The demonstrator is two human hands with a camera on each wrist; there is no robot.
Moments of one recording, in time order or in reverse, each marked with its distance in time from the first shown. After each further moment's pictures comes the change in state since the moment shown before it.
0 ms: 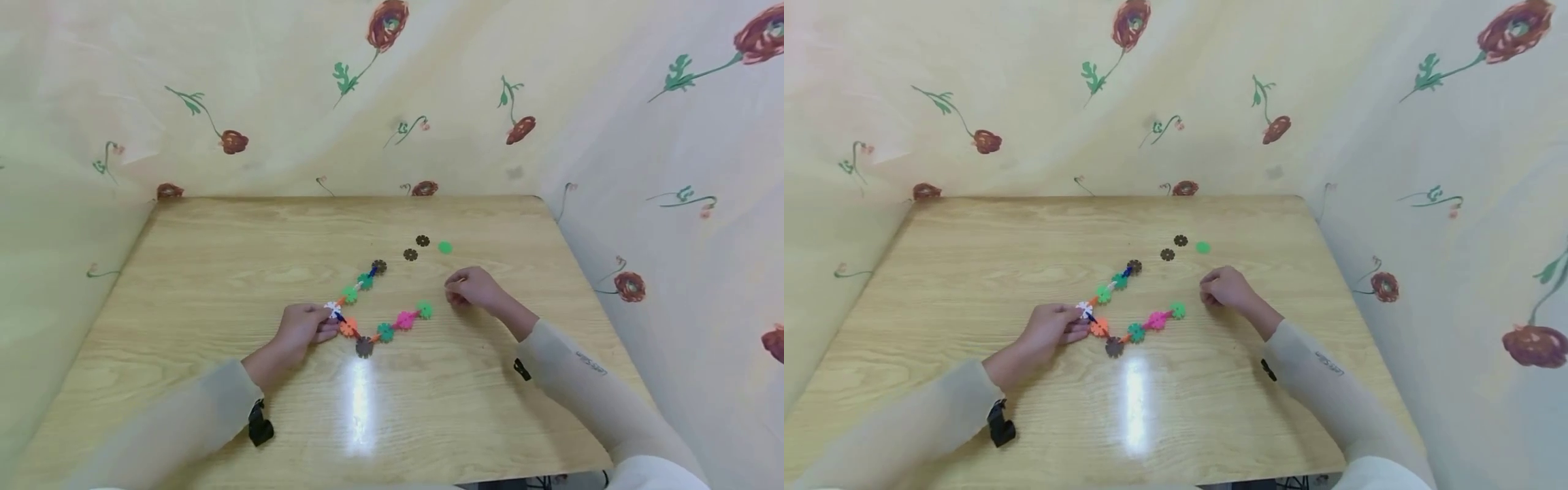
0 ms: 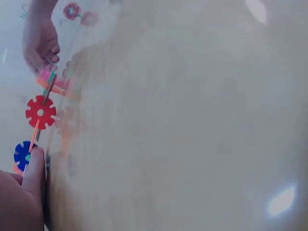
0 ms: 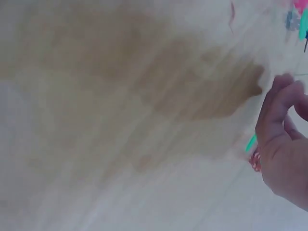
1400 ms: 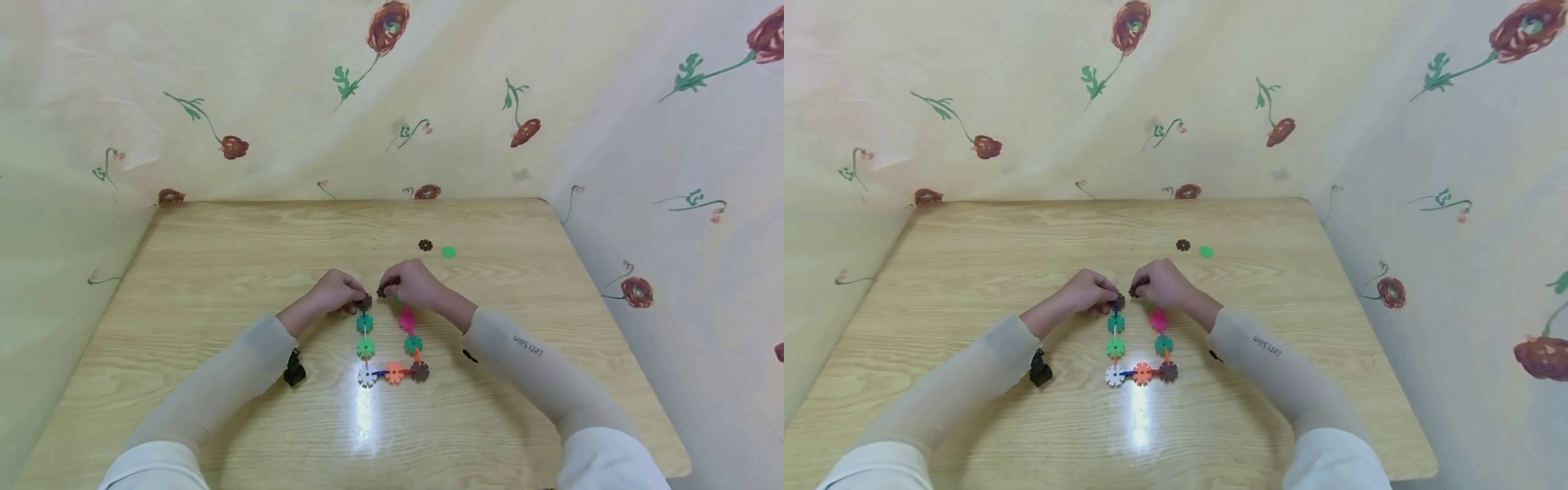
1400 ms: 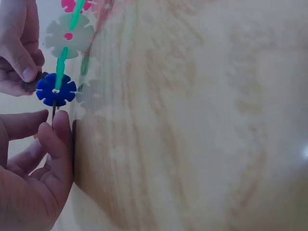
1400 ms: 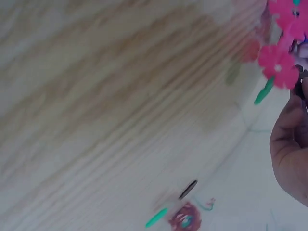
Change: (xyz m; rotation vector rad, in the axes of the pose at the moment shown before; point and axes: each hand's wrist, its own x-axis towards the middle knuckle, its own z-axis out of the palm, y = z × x) left_hand 0.062 0.052 0.033 0.605 -0.219 0.114; right_hand 0.043 -0.072 0.070 -0.403 -0.084 -0.513
